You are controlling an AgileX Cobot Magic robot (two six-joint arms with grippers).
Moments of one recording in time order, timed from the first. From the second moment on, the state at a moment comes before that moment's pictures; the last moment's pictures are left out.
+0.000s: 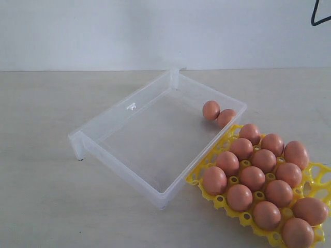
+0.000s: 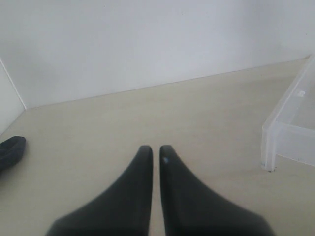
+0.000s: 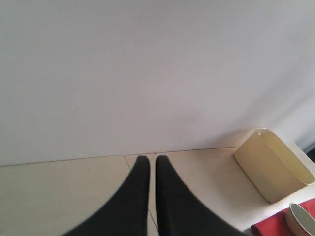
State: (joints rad) left arm 0.06 0.00 0.00 0.08 0.23 0.10; right arm 0.14 1.70 -1.50 1.74 -0.94 -2.12
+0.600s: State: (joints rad) left arm 0.06 0.00 0.00 0.08 0.23 0.10; right arm -0.16 1.79 -1.48 1.76 -0.14 -1.04
